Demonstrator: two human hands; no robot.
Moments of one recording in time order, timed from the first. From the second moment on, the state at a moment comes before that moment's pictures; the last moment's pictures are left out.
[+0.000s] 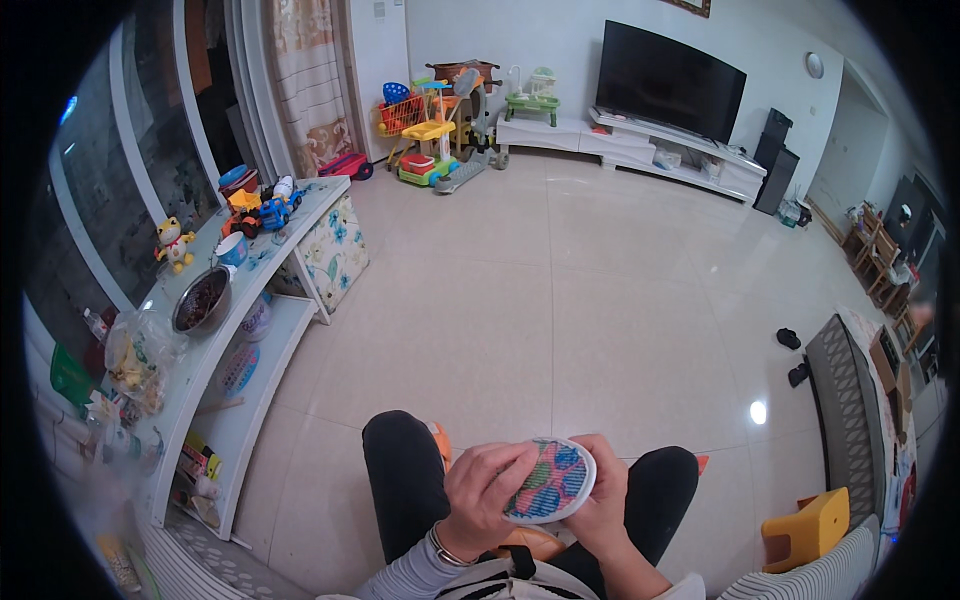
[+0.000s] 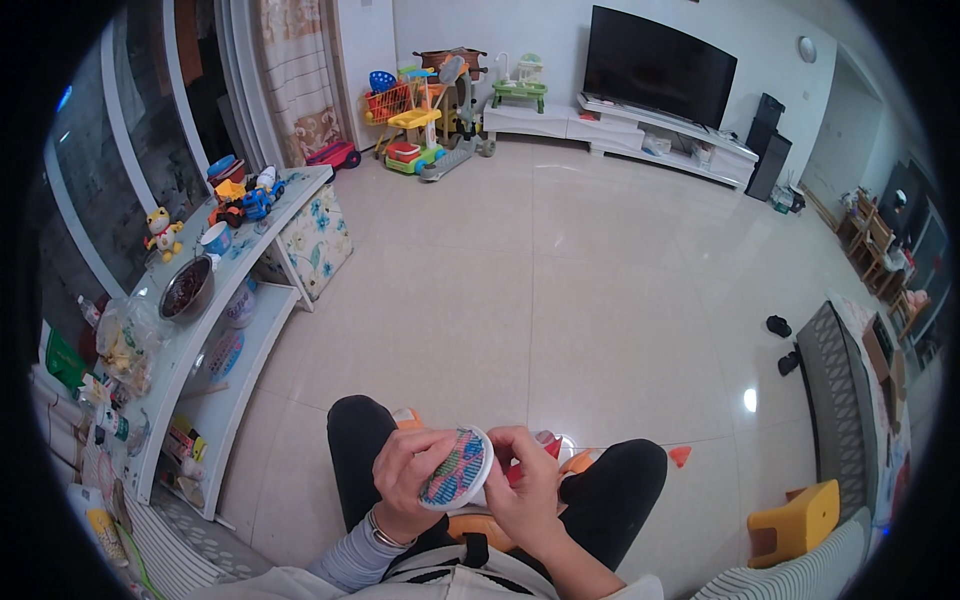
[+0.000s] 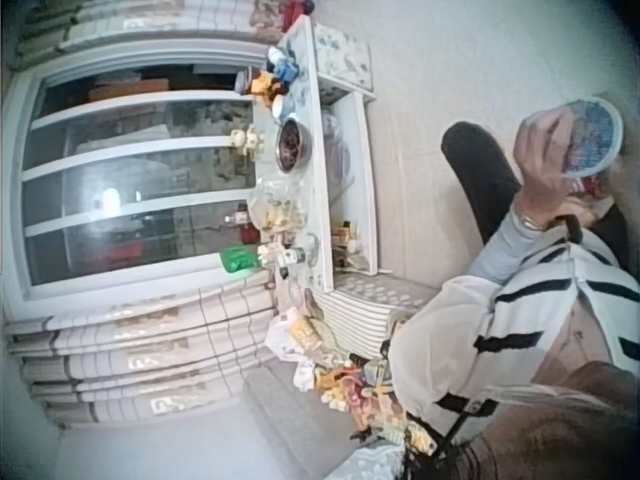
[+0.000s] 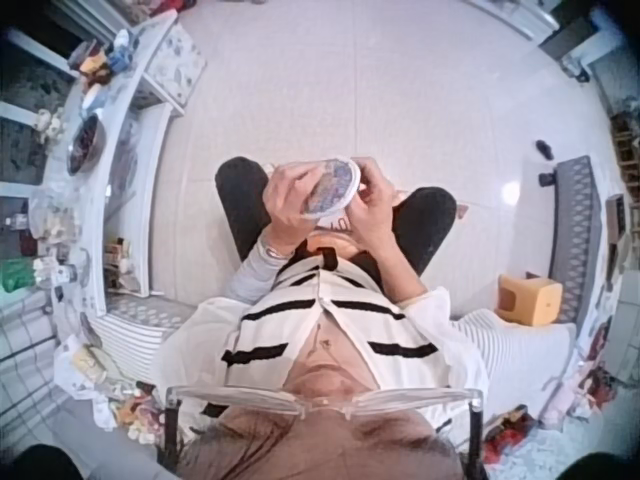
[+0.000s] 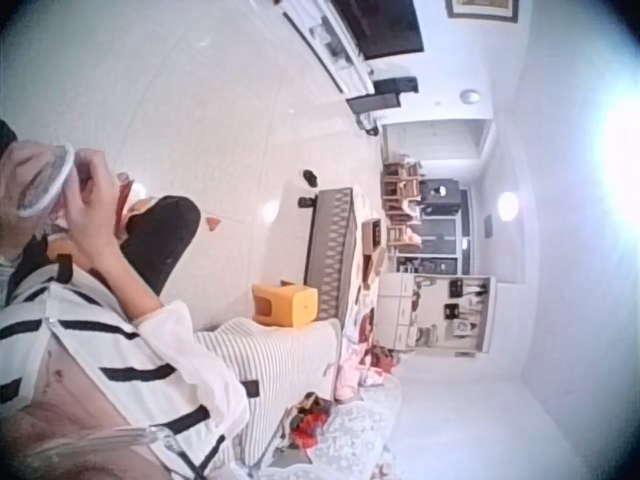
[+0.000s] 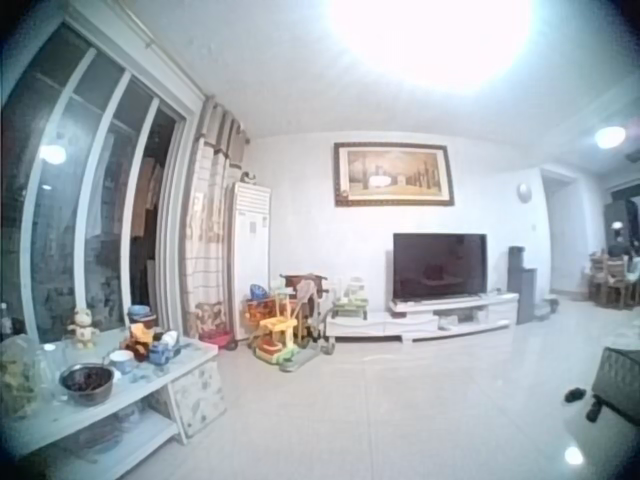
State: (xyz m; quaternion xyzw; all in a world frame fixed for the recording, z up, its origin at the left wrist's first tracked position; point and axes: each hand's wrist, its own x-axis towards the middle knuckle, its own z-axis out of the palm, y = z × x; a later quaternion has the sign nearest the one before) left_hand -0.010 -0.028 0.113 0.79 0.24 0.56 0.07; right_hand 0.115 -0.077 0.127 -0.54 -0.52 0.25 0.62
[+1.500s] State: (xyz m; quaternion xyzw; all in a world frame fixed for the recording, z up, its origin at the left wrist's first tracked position) left_hand -0.016 -0.026 0.110 0.26 0.11 0.41 0.87; right_hand 0.221 -0.052 0.060 -0.05 0.13 0.65 0.75
